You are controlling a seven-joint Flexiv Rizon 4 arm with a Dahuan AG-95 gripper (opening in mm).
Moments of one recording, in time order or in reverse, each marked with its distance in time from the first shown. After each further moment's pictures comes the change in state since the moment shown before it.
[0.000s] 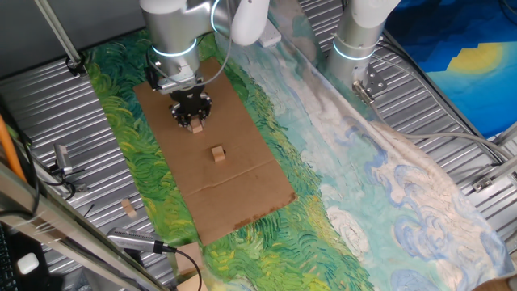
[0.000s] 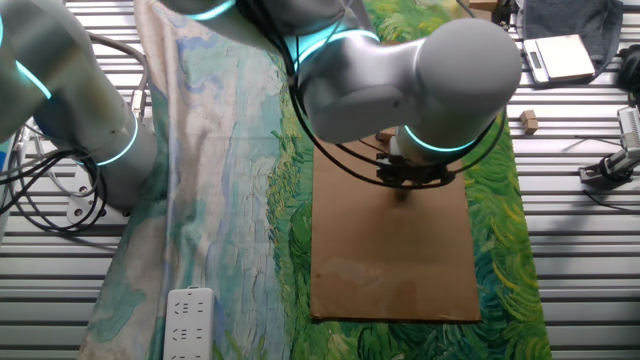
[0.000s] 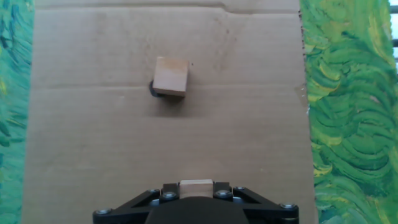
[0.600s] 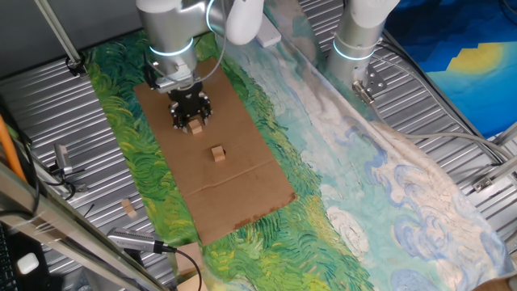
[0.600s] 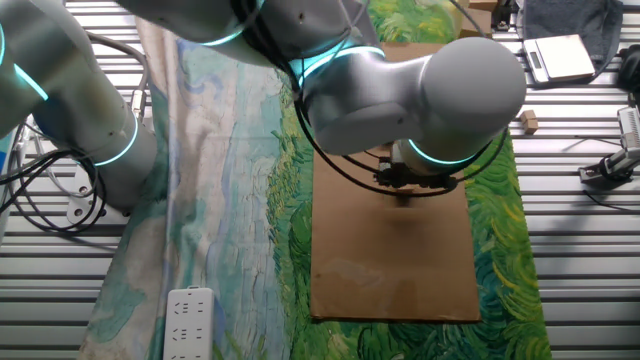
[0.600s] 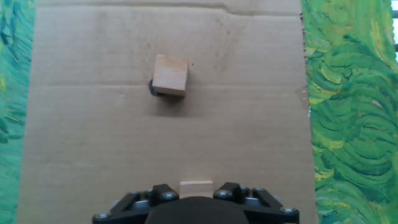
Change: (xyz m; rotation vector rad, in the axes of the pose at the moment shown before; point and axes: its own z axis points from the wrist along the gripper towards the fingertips) arm -0.001 0.000 -0.002 -0.009 -0.033 -0.008
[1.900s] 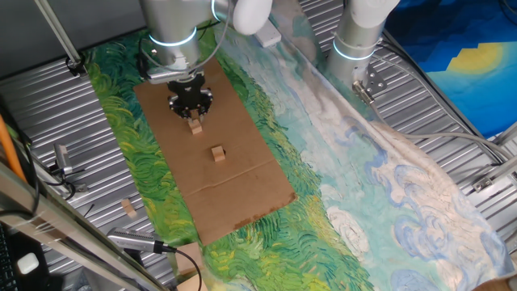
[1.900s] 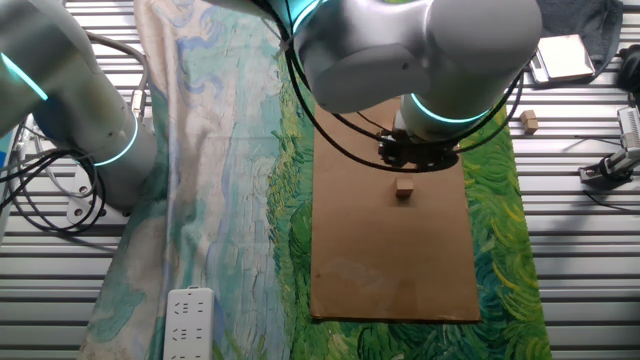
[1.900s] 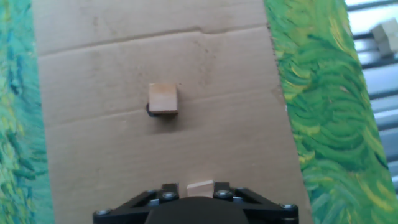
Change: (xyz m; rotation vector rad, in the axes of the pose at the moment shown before) arm -0.016 0.003 -0.047 0.008 0.060 0.236
